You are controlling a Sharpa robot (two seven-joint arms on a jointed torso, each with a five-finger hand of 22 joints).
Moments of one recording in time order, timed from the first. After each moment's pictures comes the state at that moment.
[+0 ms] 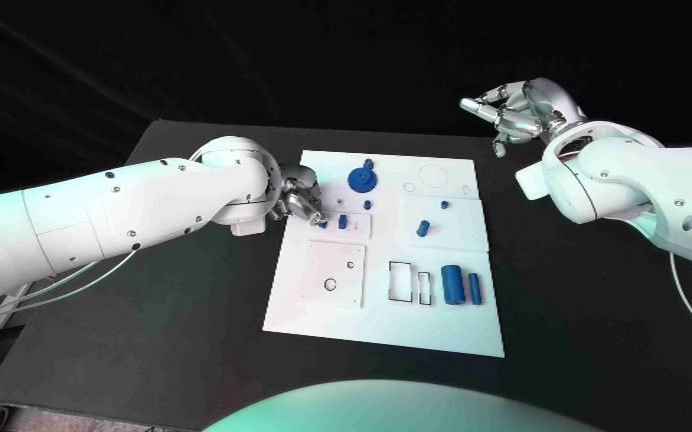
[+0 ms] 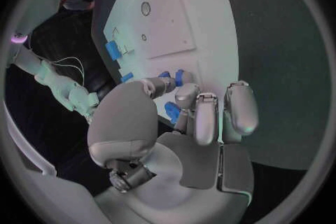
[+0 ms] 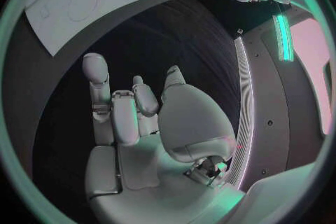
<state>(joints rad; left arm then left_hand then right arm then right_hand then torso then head) 1.23 -0.79 -0.04 1.50 -1.15 0.21 -0.48 1.09 -0.18 0.77 0.22 0.31 0.82 0.05 0.84 0.75 1.29 -0.02 1.23 0.97 1.46 -0.07 1.49 1.31 0.09 1.37 0.03 1.39 1.19 1.36 -0.86 -0.15 1.50 -0.68 -0.61 0.00 1.24 0.06 -0.21 0.29 0.19 0.74 0.17 0.39 0.39 1.30 0.08 1.23 1.21 1.46 0.01 1.36 1.22 0.14 1.25 0.11 0.77 0.95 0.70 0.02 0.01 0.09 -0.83</state>
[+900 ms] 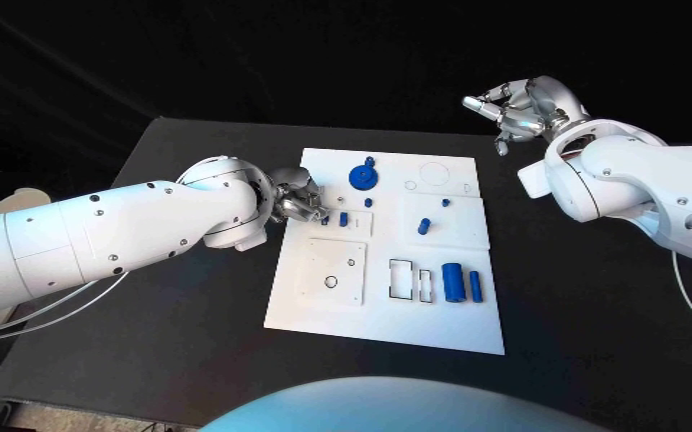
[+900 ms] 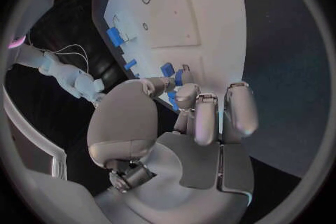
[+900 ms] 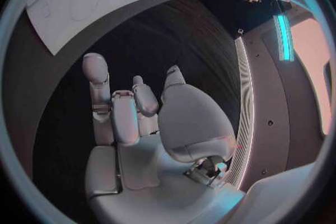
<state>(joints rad) 1.16 -0.86 -0.04 1.58 -1.16 -0.05 -0.41 1.09 -0.18 0.77 0.22 0.32 0.83 0.05 0.84 0.75 1.30 -0.02 1.23 0.97 1.47 -0.08 1.49 1.31 0.09 1.38 0.03 1.39 1.20 1.36 -0.87 -0.15 1.50 -0.68 -0.61 0.00 1.24 0.06 -0.21 0.29 0.19 0.74 0.17 0.39 0.39 1.30 0.08 1.23 1.21 1.46 0.01 1.36 1.22 0.14 1.25 0.11 0.77 0.94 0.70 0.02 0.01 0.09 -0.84</state>
